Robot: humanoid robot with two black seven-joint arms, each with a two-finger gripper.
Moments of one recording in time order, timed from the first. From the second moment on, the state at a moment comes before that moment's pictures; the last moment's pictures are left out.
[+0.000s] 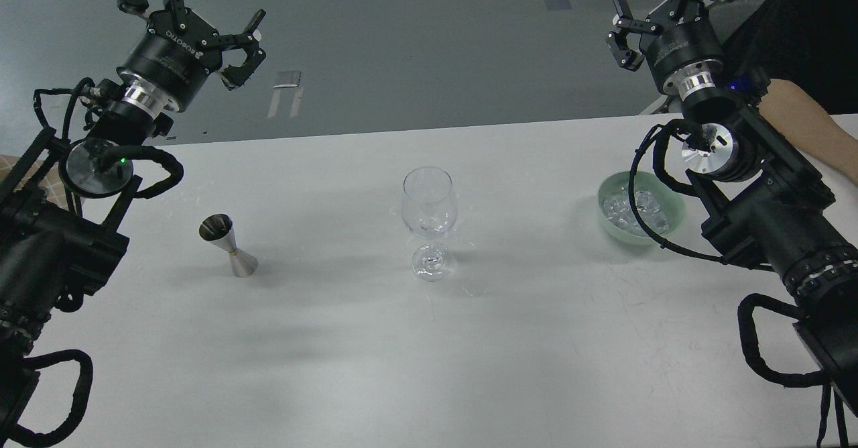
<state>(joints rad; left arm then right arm) -0.78 0.41 -1.12 -0.85 0.04 -0.48 0.00 0.87 -0.10 1.16 0.56 -0.40 0.27 0.36</state>
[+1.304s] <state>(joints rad) -0.08 0.57 -1.57 -1.57 -0.28 -0.01 0.12 0.87 -0.11 1.16 0.56 -0.40 0.26 0.36</state>
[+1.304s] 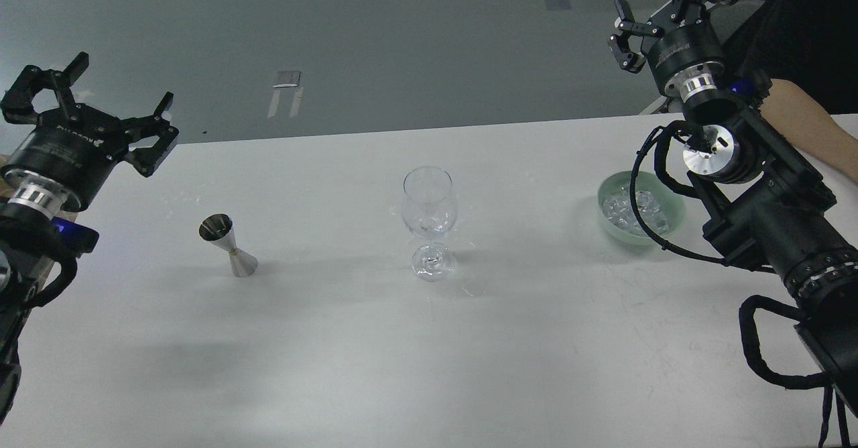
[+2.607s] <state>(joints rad) 0.32 0.21 -1.66 -1.59 -0.13 -0.07 0.21 0.87 -0.11 1.12 0.56 -0.40 0.26 0.35</state>
